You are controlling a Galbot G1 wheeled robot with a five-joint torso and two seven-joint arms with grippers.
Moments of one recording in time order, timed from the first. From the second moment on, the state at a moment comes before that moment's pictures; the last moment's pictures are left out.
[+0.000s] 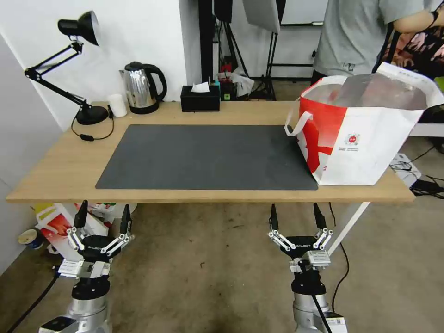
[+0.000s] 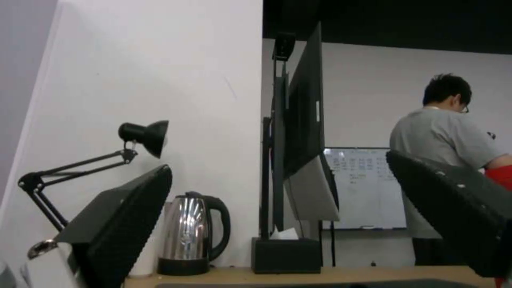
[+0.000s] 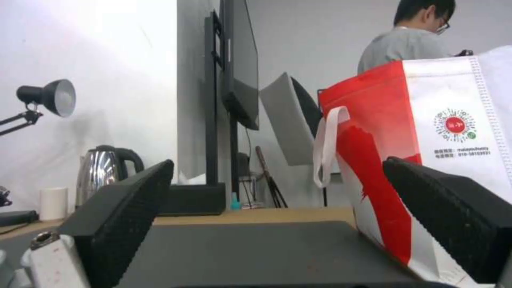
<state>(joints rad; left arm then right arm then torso) 1.69 -1.59 -0.84 -1.96 -0.63 -0.74 0.67 -1.69 1.31 0.25 2.02 -0.12 0.67 0.38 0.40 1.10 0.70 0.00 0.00</state>
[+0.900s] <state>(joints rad) 1.70 -1.59 -0.84 -1.95 -0.64 -0.77 0.67 -1.69 1.31 0.25 2.02 -0.12 0.67 0.38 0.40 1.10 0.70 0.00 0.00</state>
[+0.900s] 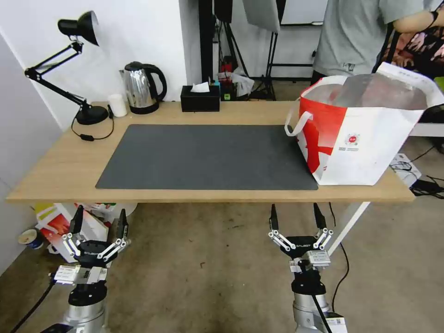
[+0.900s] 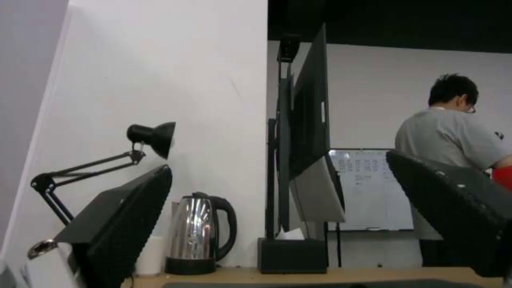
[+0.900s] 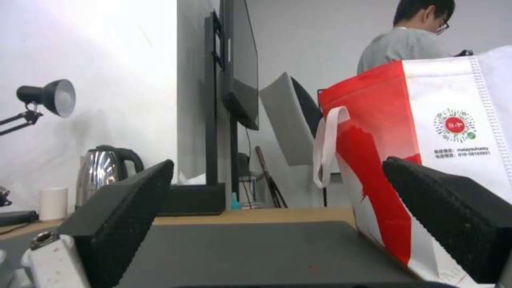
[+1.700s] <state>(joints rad) 1.70 -1.59 -0.84 -1.95 -0.64 -0.77 0.67 -1.69 1.31 0.25 2.02 -0.12 0.67 0.38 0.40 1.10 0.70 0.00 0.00</state>
